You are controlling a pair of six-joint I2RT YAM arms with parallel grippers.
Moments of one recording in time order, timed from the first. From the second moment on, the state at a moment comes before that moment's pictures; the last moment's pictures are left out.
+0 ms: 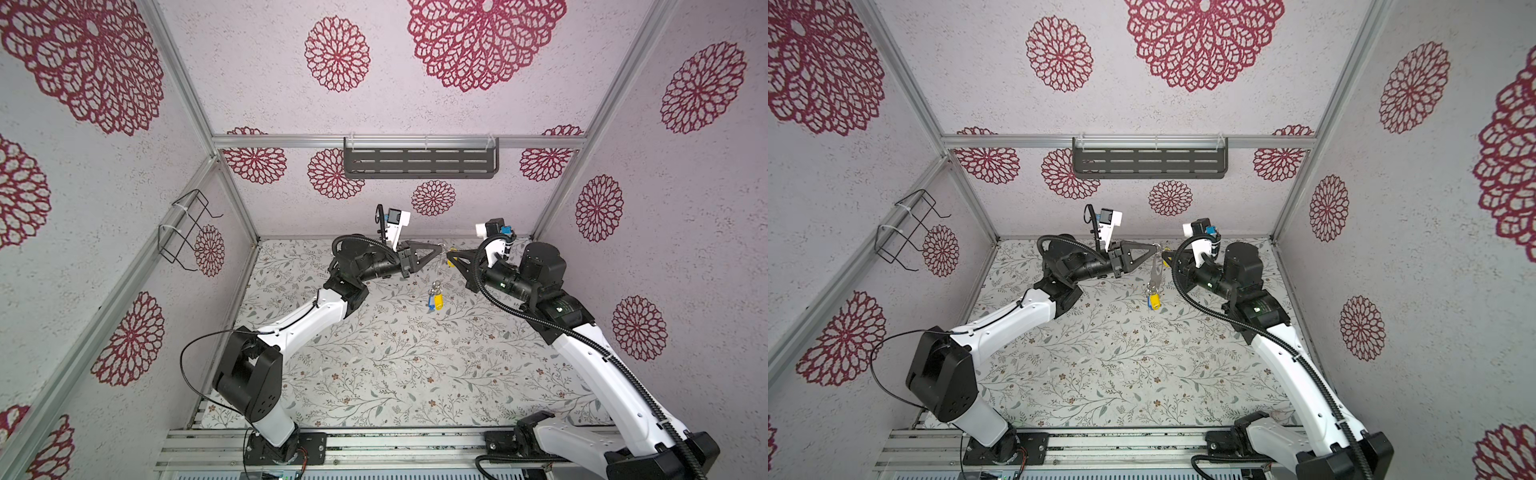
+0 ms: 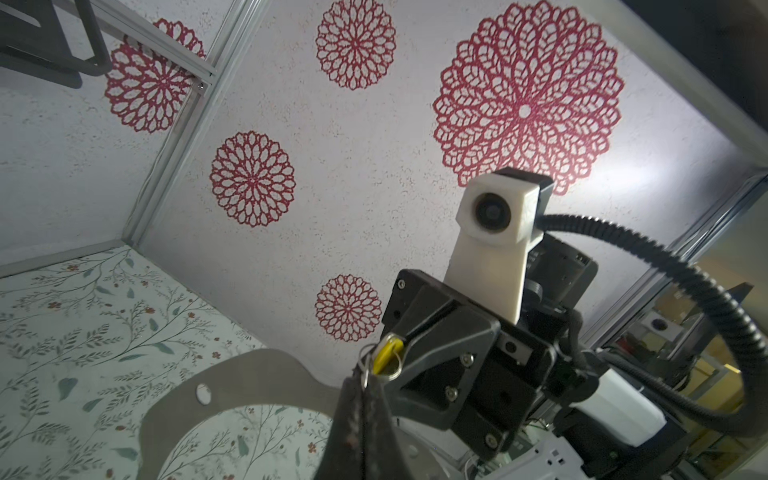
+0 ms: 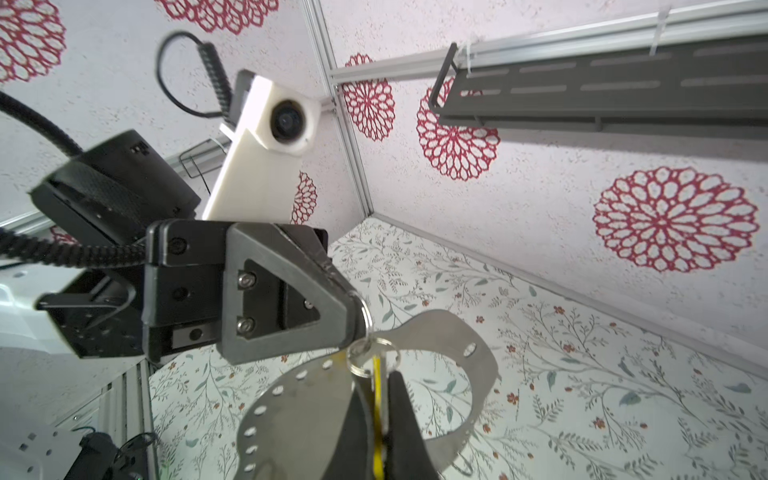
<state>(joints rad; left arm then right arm) -0.59 1.65 1.29 0.57 0.73 -0.73 0.38 1.11 1.18 -0.22 -0.50 0.16</state>
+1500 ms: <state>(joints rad) -0.73 1.48 1.15 0.20 0.27 0.37 0.26 1.48 1.41 -0.59 -0.93 0.41</state>
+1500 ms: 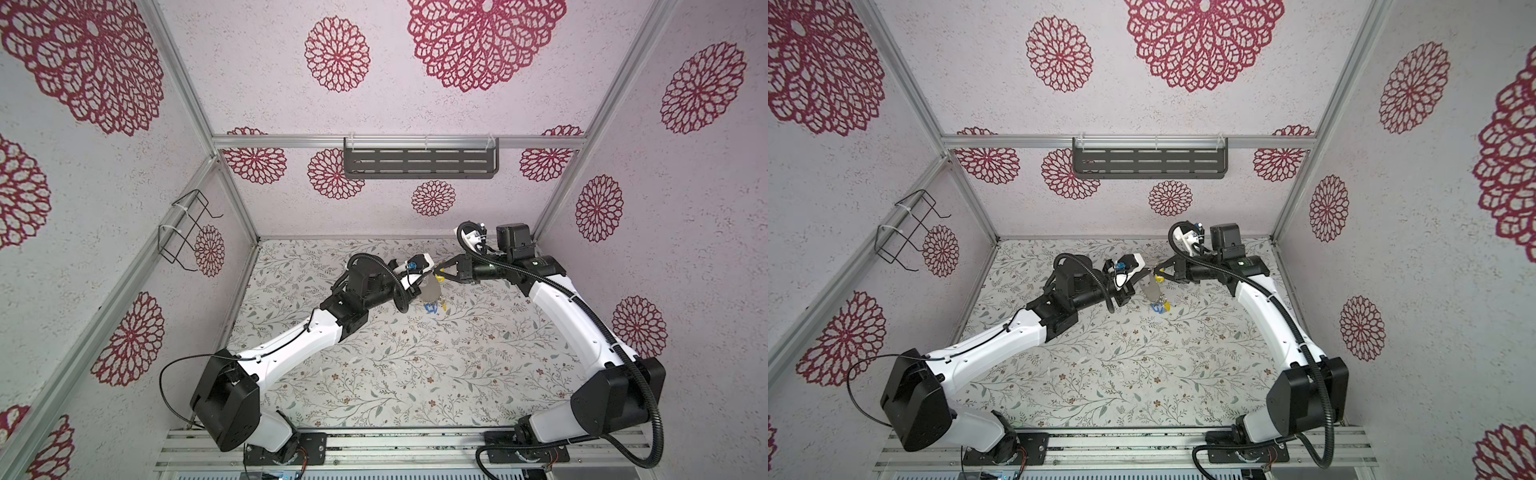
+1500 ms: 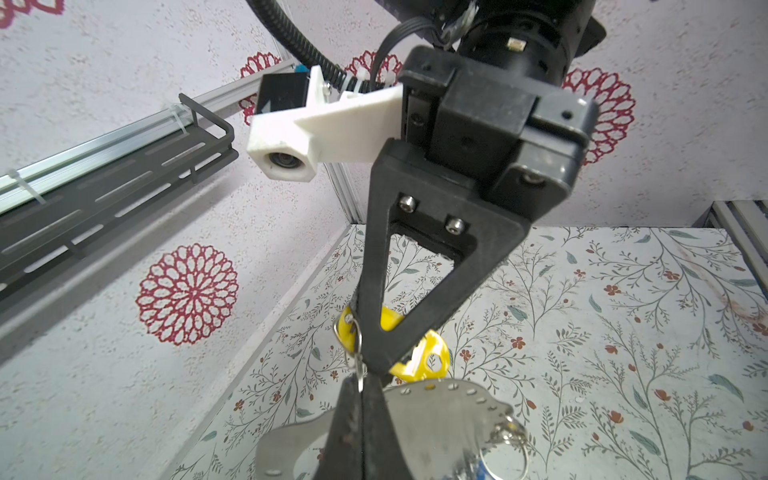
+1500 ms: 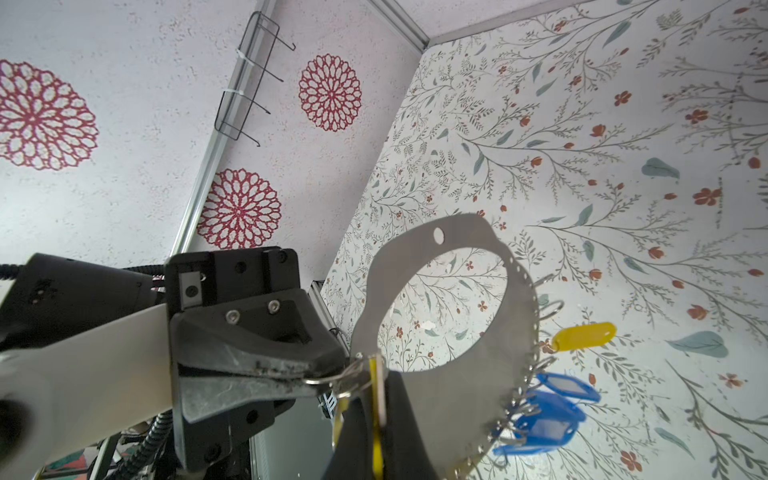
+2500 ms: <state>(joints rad) -0.70 1.62 1.19 0.45 0.28 -0.10 0.32 1.38 1.16 -0.18 -0.75 0.58</state>
